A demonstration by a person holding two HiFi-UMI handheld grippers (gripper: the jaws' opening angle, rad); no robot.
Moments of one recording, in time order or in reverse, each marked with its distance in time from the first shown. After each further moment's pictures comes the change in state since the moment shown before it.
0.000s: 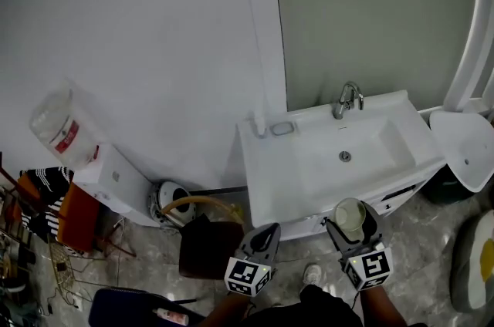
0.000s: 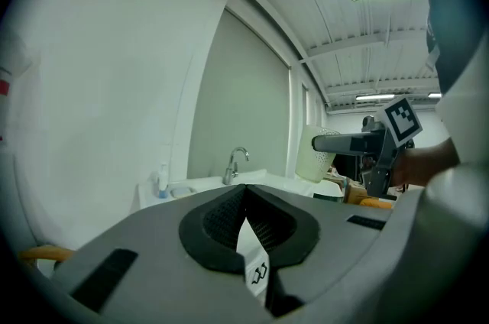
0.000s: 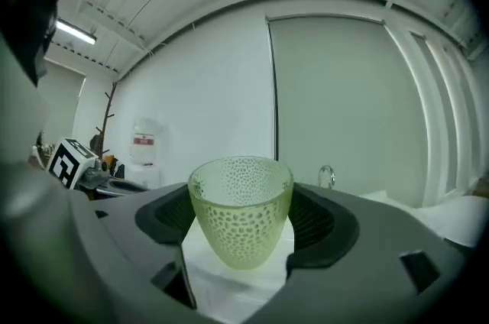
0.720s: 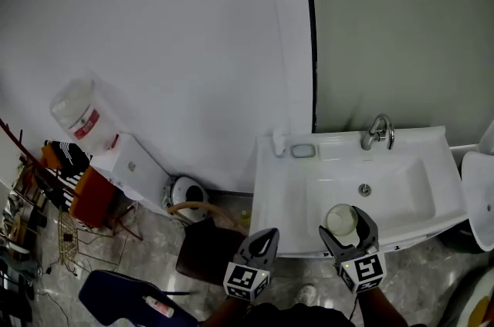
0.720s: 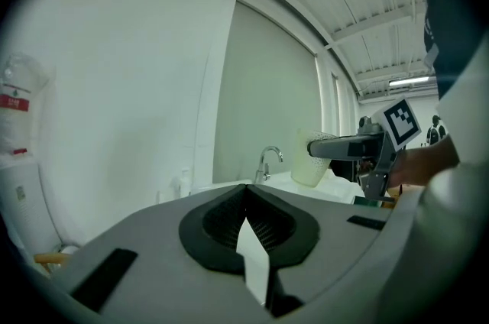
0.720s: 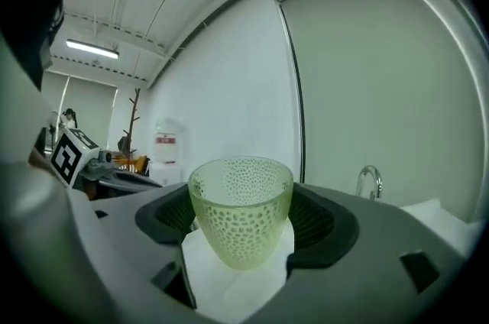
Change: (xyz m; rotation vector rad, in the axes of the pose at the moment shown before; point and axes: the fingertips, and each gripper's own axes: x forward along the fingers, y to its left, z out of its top) left arm 0.091 0.054 0.016 0.005 0.038 0.255; right arm 0.133 -0.059 -0.010 -0.022 0.034 0.296
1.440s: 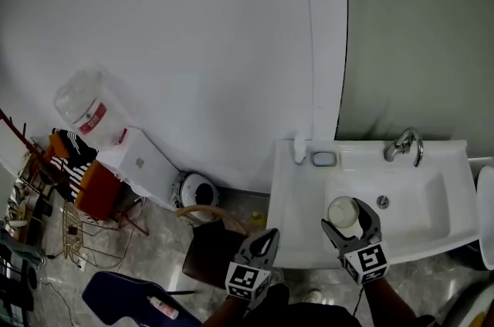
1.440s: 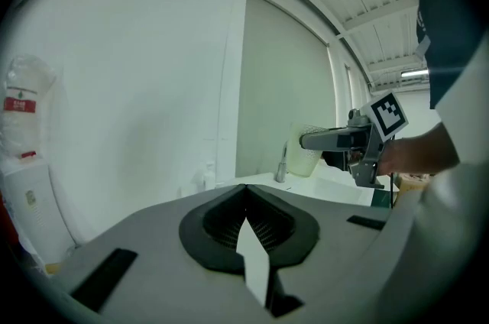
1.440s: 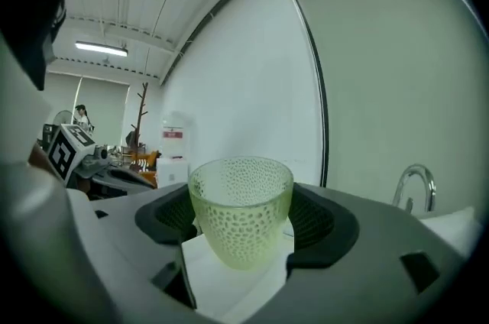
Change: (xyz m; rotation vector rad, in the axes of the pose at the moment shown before) left arm 0.025 0.078 -0.012 -0.003 0.033 0.072; right arm 0.106 -0.002 -0.012 -0.028 0.038 0.111
